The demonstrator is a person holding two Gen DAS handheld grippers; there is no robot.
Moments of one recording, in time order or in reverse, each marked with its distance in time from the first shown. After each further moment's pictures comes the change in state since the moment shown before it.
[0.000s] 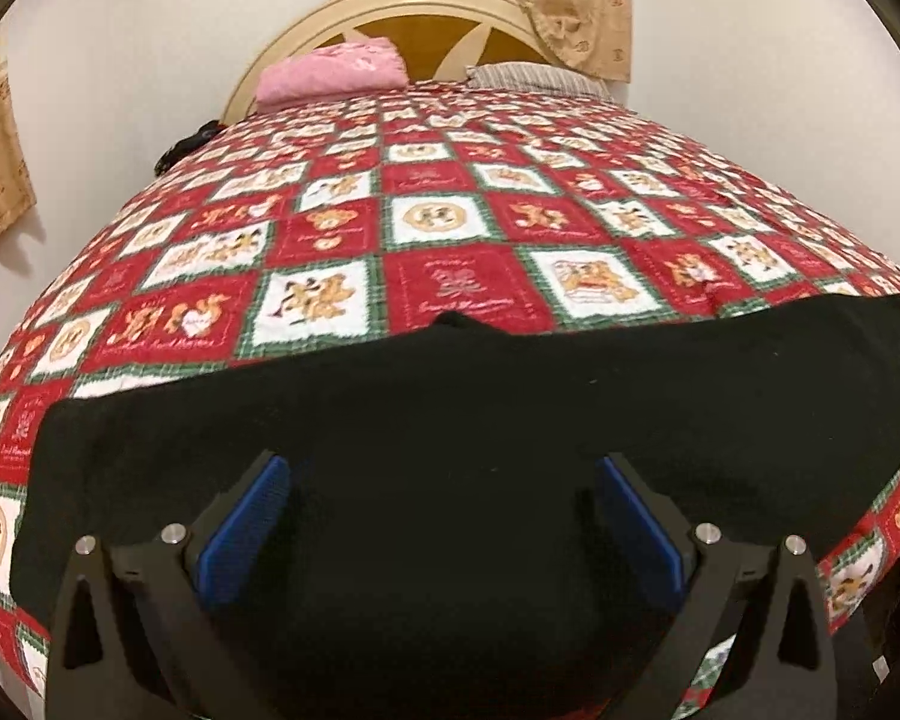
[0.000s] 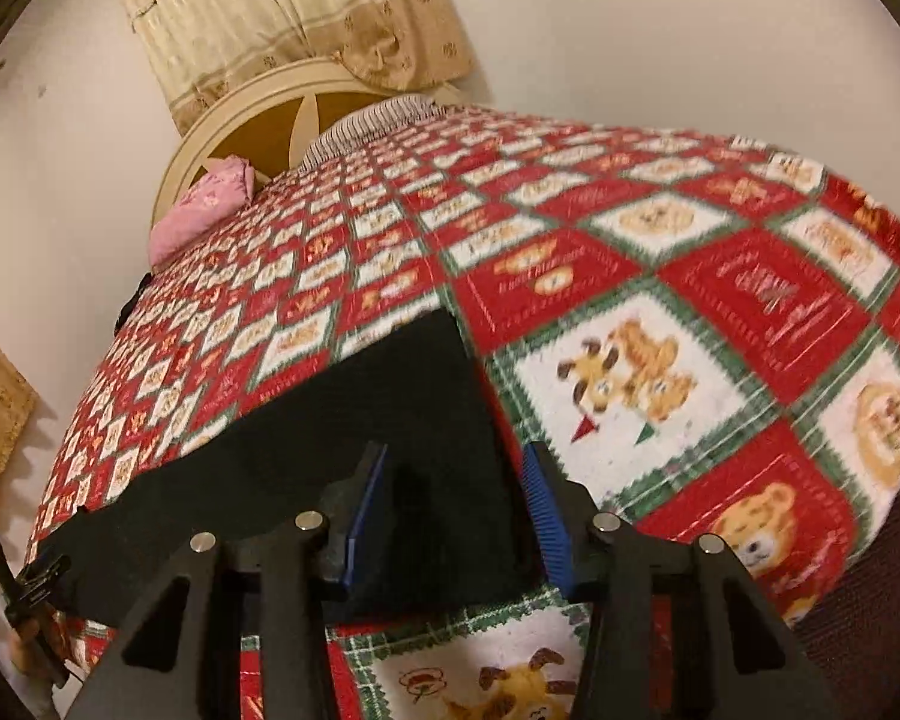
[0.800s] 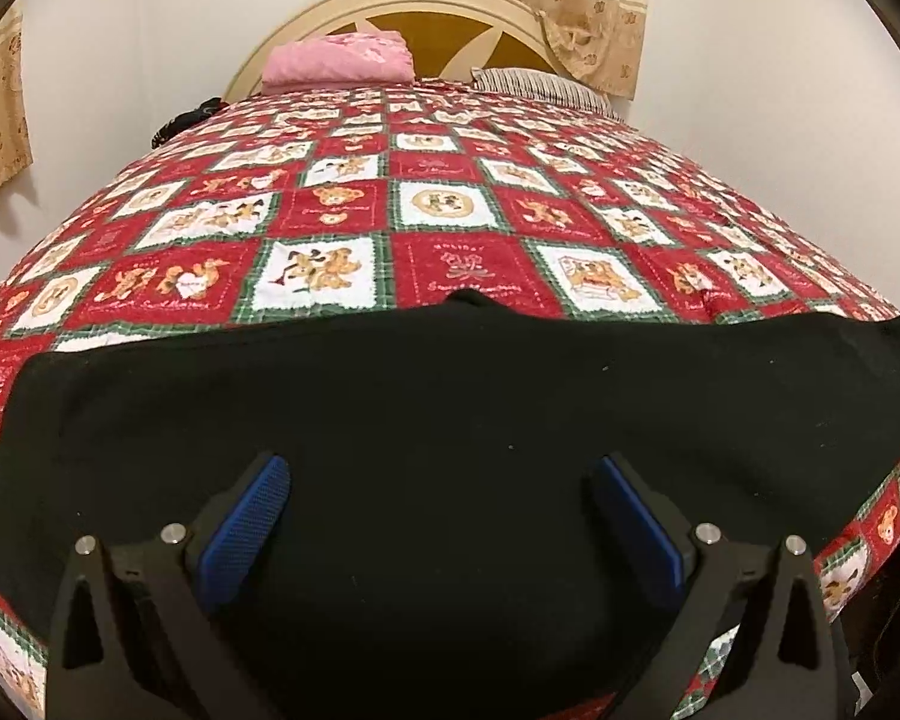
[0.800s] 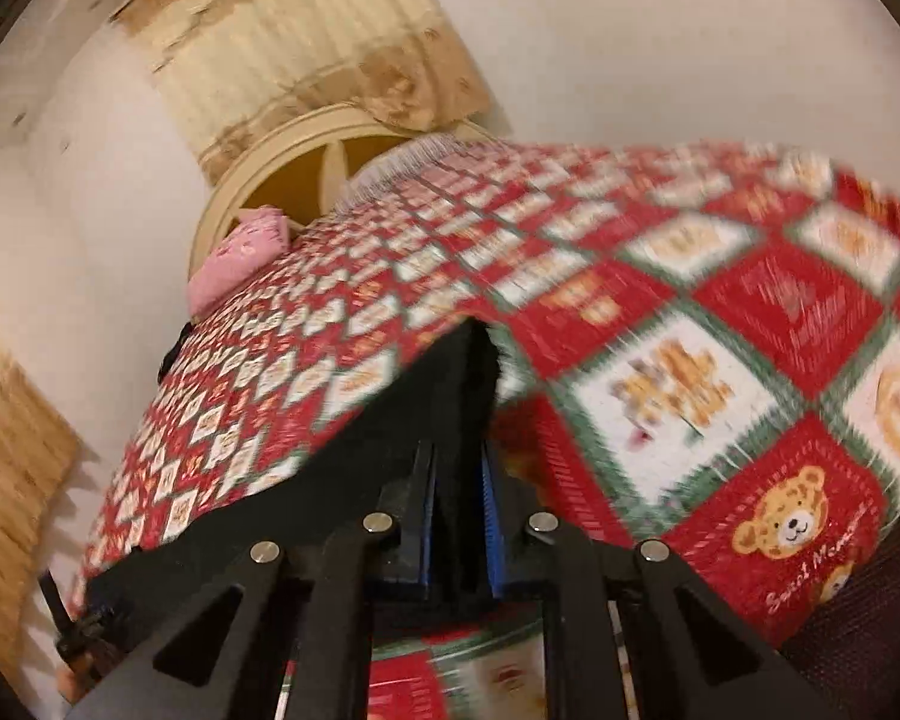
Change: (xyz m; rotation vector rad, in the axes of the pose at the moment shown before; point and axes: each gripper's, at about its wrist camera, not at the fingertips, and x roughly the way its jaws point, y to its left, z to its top) left arm 0.003 0.014 -0.010 -0.071 -0.008 -0.077; right arm -0.037 0.028 -0.003 0.030 -0.122 0.110
